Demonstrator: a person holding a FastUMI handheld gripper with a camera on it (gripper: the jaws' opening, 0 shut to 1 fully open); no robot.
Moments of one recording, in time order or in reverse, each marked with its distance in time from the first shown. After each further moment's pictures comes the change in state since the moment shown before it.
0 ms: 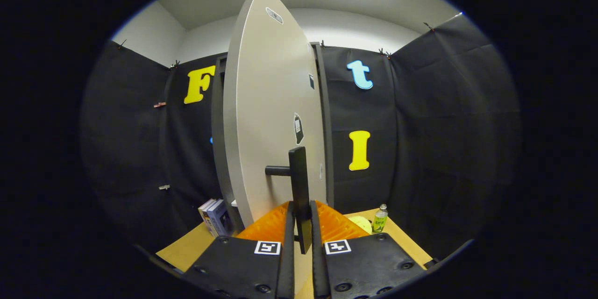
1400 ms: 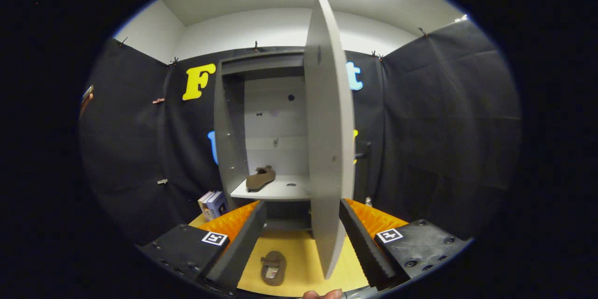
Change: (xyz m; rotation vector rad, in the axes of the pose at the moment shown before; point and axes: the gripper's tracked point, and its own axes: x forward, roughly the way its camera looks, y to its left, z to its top) arm -0.065 0.027 -0.031 -0.009 0.103 0.020
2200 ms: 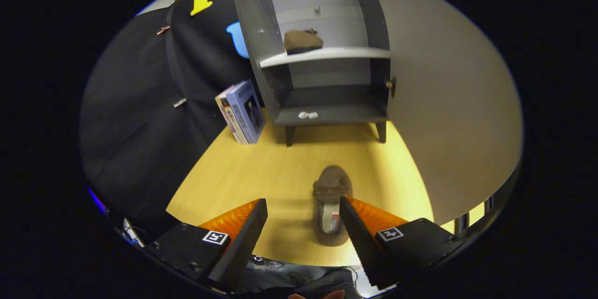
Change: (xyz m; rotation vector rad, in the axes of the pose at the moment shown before) arm 0.073 0.096 -0.321 0.063 0.629 0.147
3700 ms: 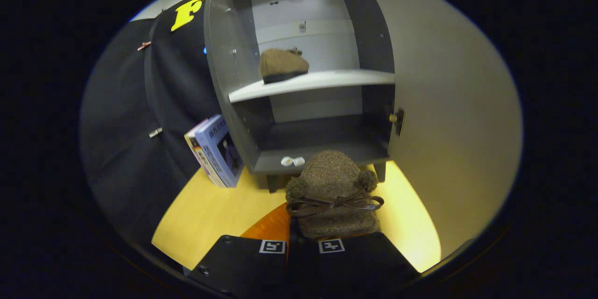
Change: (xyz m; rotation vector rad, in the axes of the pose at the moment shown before) arm 0.044 -0.013 0.154 0.033 -0.279 -0.085
